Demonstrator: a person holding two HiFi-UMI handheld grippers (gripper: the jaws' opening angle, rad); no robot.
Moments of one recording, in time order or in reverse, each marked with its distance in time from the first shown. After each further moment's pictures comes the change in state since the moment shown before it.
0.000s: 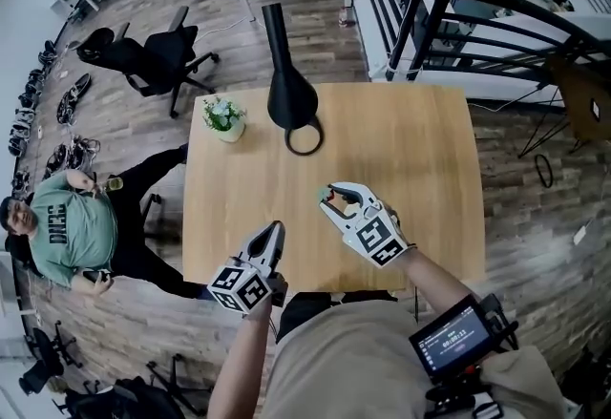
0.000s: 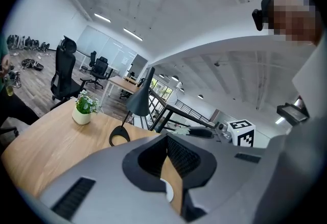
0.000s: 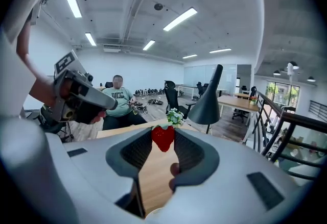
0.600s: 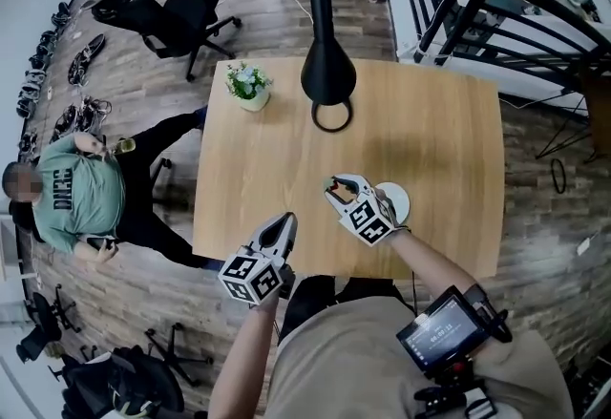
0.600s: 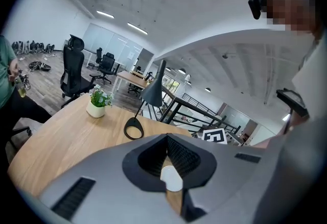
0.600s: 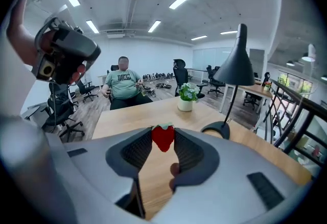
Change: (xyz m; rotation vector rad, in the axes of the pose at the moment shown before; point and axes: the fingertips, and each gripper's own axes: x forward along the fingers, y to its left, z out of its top) left arm -0.026 0.050 -0.026 -0.010 0.082 0.090; right arm 0.107 0.046 -0.101 -0.008 0.212 0.102
